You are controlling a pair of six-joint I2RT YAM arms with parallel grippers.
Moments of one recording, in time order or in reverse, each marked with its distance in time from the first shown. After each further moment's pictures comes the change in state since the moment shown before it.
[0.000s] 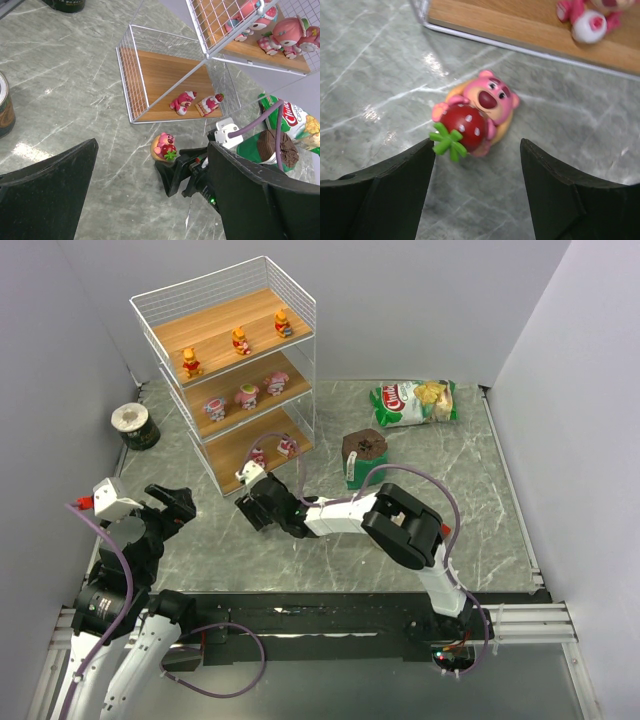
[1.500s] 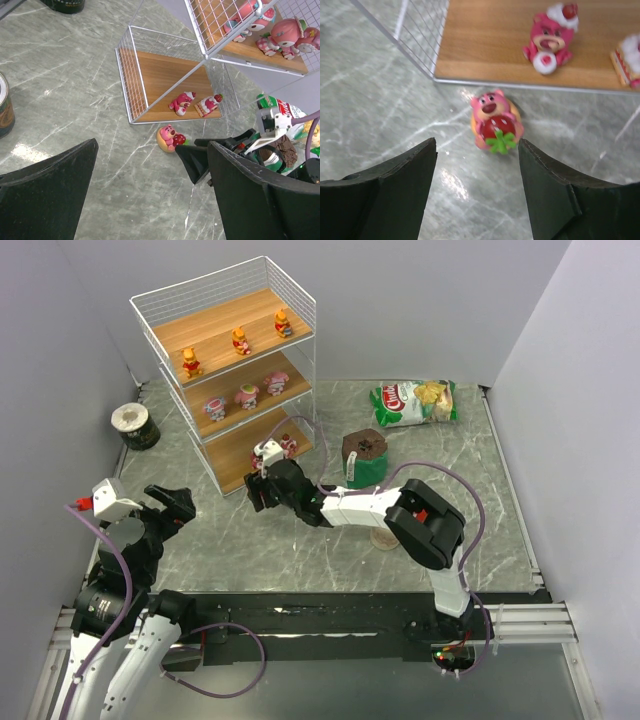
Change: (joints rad) left arm 0.000 -0.006 0.000 0.000 0.000 0.000; right arm -0.077 -0.128 -0.072 0.092 -0.085 0.171
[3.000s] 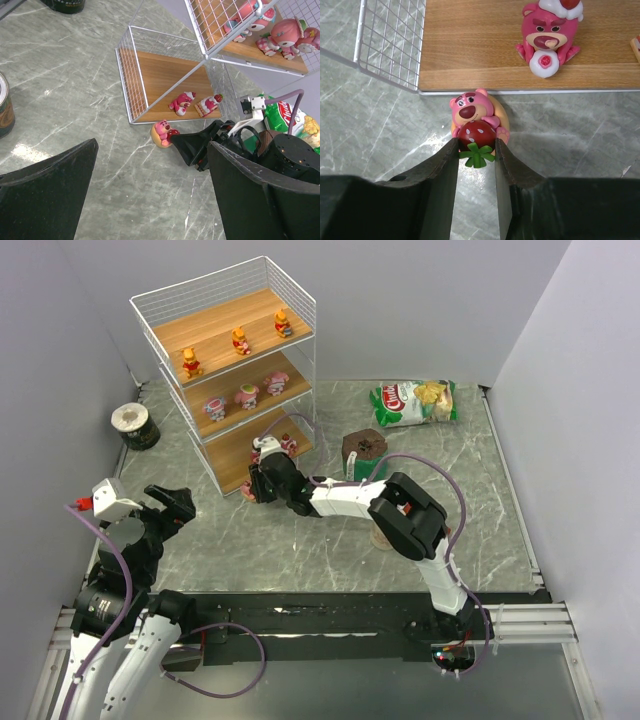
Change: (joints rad) left arm 0.000 0.000 0.000 0.000 0.000 0.000; right arm -0.034 0.139 0.167 -0.109 -0.031 0.117
